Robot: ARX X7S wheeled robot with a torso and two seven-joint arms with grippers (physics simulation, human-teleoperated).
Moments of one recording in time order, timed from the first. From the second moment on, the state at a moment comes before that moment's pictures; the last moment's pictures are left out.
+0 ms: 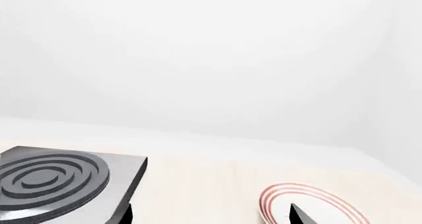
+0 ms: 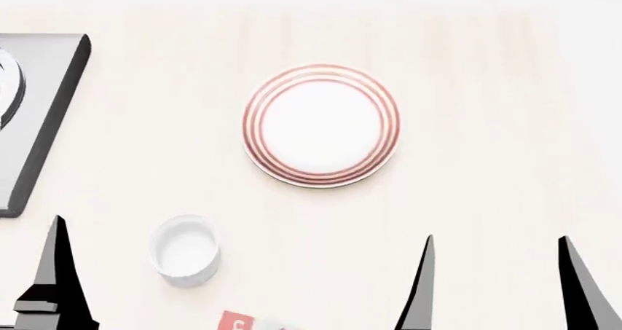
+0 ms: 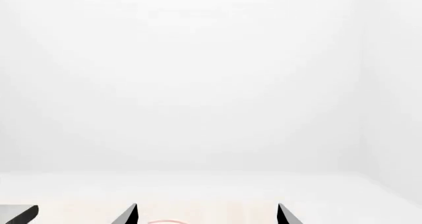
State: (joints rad) left arm 0.02 -0.30 0.08 0.57 -0.36 -0.13 -0.23; right arm -0.15 0.32 -0.02 -0.75 0.25 0.05 0.22
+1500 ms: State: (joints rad) left arm -0.12 -0.41 -0.04 0.65 -0.45 -0.45 -0.40; right arm 0.64 0.90 -0.25 -1.03 1.31 0.91 0.46
